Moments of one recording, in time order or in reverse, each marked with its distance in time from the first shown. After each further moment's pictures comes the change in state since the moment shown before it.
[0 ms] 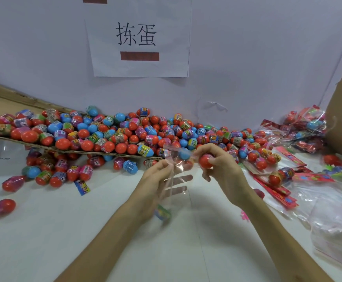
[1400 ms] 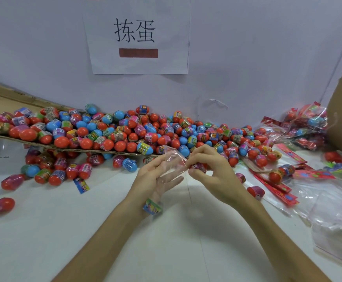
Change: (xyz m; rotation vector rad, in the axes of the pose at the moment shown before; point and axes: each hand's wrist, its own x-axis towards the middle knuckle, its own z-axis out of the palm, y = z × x) left_hand 0.006 0.002 -0.001 -0.122 0.136 0.015; right_hand -0.007 0.005 0.009 -0.600 -0.022 -0.207
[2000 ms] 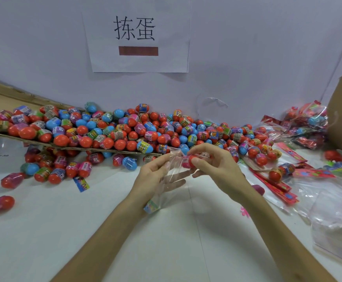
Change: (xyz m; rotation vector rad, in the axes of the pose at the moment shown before) left_hand -0.005 0.001 0.003 0.158 -0.021 0.013; right_hand 0.006 0.000 -0.006 0.341 -0.001 0.180
